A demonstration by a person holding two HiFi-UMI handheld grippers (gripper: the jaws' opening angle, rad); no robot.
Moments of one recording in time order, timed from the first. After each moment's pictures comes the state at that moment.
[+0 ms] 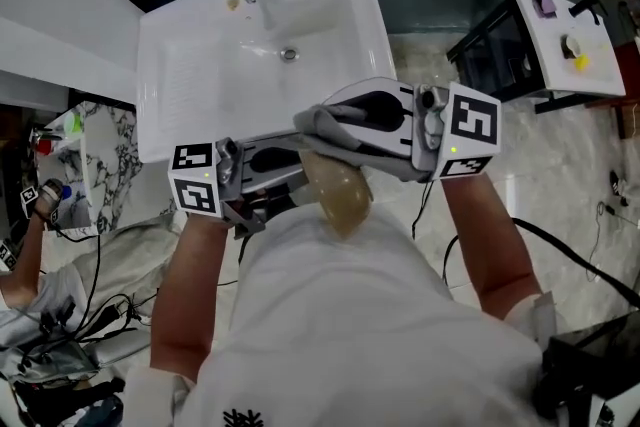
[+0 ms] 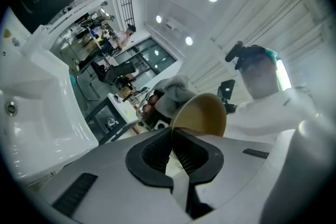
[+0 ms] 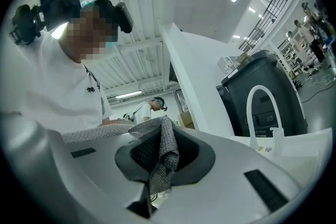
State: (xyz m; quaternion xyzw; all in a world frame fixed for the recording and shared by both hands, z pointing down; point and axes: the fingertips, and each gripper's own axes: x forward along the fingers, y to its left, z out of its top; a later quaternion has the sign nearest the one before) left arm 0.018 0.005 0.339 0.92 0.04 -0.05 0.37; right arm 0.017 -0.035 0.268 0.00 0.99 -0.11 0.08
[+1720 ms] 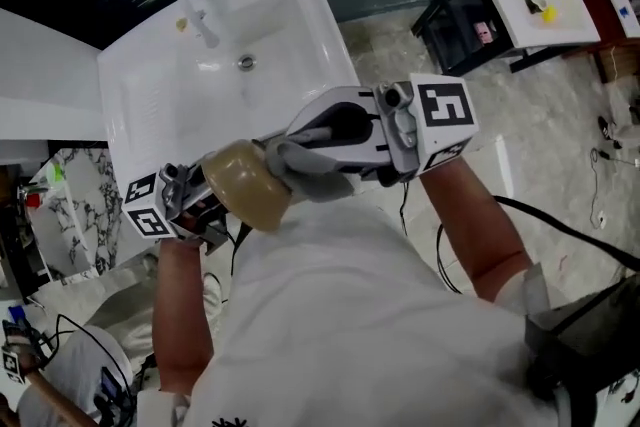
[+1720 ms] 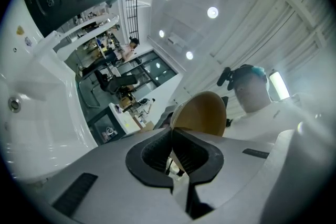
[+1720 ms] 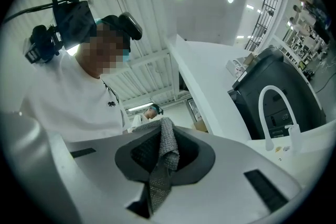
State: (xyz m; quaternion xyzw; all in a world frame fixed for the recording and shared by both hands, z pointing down) left arm -0.021 -0.025 0.339 0.91 0.01 -0.13 0.39; right arm 0.041 -0.016 0.254 0.06 0.98 -0.13 0.15
